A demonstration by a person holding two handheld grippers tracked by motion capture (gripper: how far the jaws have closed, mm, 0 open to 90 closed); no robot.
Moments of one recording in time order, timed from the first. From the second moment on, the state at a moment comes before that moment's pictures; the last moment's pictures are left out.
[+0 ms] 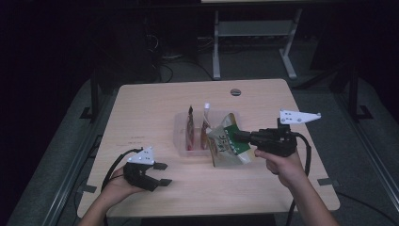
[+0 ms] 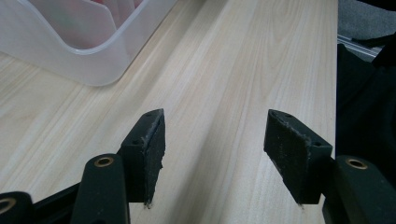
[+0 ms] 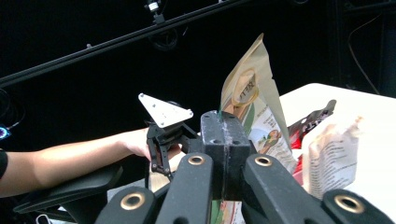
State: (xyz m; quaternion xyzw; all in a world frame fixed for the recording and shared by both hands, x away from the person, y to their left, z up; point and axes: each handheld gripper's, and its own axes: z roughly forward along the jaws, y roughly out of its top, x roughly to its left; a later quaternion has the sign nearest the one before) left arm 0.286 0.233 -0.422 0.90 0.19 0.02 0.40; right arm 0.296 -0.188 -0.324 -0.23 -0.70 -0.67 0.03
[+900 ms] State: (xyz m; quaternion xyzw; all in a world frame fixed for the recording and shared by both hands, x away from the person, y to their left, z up) left arm 0.296 0.226 -0.423 0.90 0.17 0.02 0.39; right arm 0.299 -0.212 -0.321 -0.27 -0.69 -0.67 -0.01
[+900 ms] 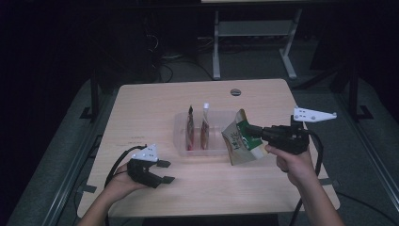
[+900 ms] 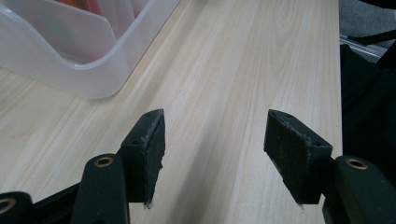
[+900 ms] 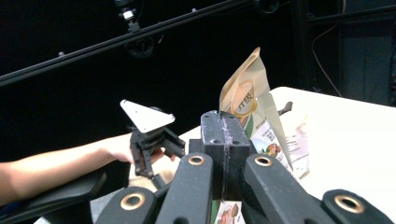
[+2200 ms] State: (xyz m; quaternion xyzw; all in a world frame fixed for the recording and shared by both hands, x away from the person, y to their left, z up) left arm 0.283 0.256 -0.425 0.89 0.22 0.03 0.39; right arm 0.381 -0.196 -0.341 -0.33 -0.69 -0.64 -0.04
